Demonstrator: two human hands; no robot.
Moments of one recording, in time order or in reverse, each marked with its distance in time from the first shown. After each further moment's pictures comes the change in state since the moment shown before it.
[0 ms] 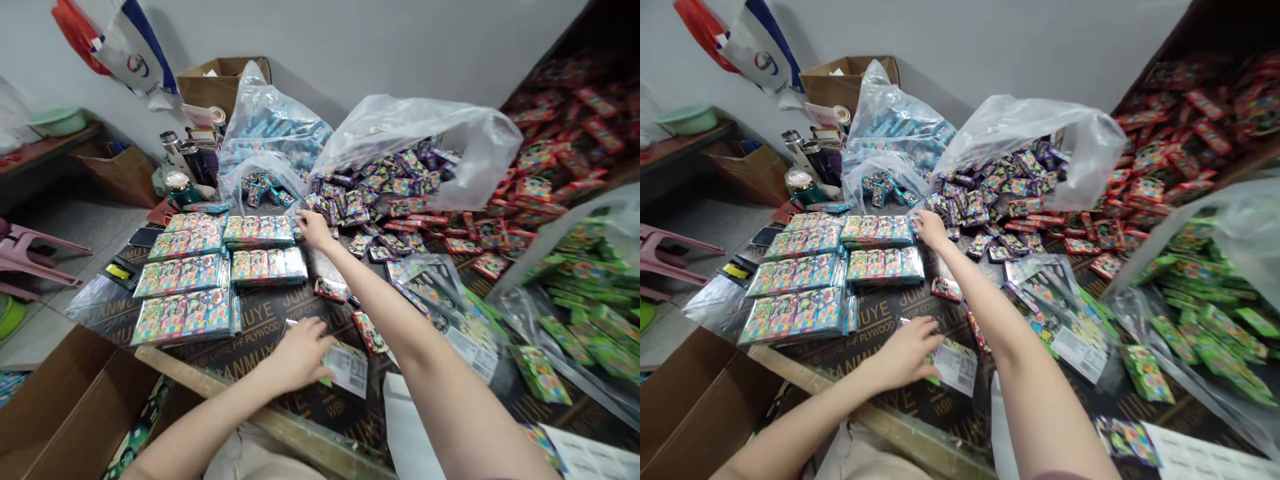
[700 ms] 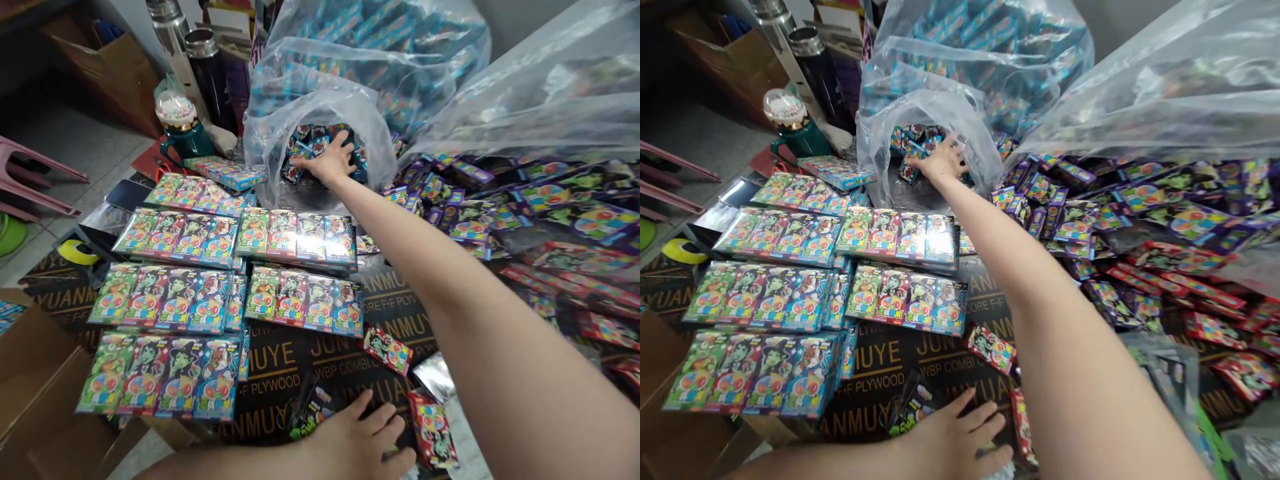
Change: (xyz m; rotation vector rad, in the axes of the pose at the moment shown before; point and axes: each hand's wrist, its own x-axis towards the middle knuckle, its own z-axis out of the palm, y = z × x) left_hand 0.035 -0.016 0.054 0.004 -0.024 0.284; right_hand 0.208 0.027 0.143 0.079 0.018 0.365
